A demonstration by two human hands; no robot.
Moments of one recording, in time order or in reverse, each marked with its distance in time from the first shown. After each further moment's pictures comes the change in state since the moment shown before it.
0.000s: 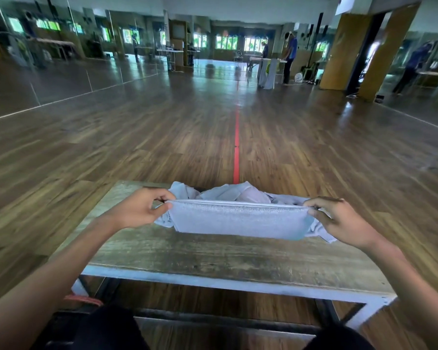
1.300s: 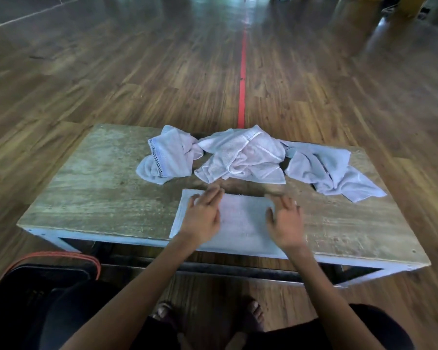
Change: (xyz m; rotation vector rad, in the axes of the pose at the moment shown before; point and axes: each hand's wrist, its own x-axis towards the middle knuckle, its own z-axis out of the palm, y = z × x) left_hand 0.034 -0.037 0.232 0.343 -0.049 -0.192; right_hand -0.004 0.006 0.225 -0.173 0.010 0.410
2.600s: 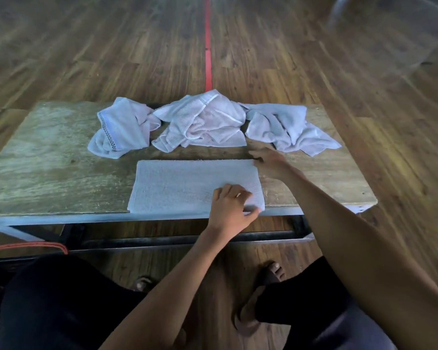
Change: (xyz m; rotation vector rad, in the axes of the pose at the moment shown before) left_hand -0.019 0.139 0.074 -0.056 0.135 0.169; right_hand 0.067 0.102 -0.015 0.052 -0.486 0.055
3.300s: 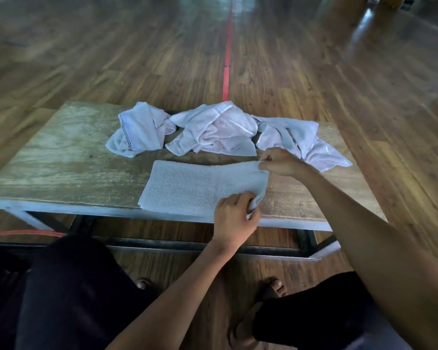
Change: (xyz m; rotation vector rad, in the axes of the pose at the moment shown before) left_hand -0.011 0.021 -0.015 -0.226 0.314 -0.150; right_hand -0.017 -0.037 -0.045 0.166 -0.083 -0.081
